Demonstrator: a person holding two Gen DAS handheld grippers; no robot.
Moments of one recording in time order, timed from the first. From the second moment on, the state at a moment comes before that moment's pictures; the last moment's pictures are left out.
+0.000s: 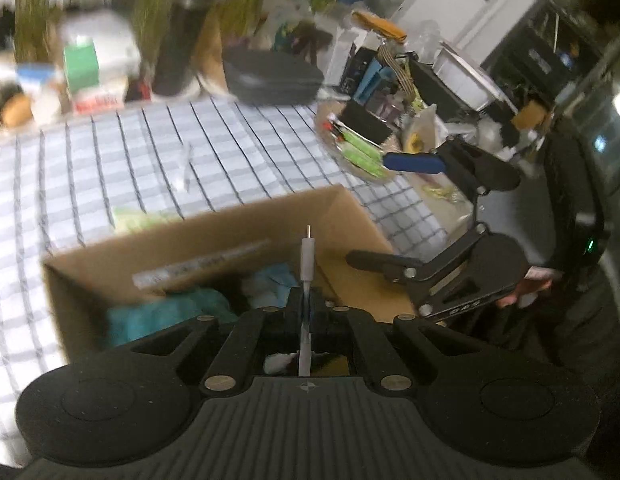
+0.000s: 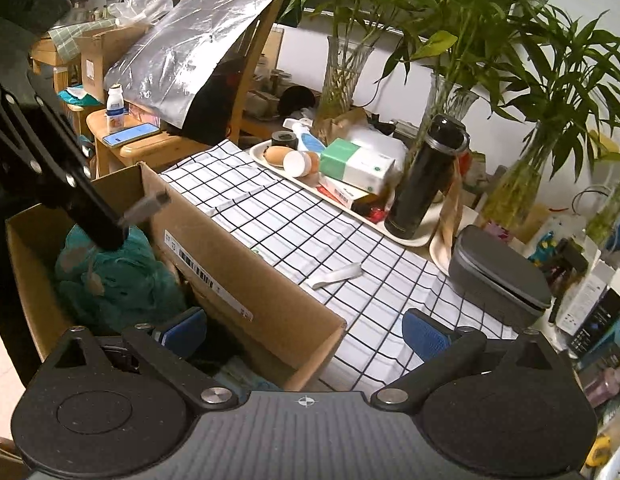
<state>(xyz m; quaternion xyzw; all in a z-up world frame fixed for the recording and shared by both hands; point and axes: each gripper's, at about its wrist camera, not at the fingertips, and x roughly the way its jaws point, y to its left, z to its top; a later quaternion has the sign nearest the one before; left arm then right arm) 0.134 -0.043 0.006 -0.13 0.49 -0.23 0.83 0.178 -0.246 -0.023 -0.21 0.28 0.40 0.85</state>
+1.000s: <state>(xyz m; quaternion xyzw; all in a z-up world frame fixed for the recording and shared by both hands) 0.113 0.001 0.034 -0.03 0.38 -0.11 0.92 0.194 -0.243 -0.029 -0.16 0.34 0.40 0.84</state>
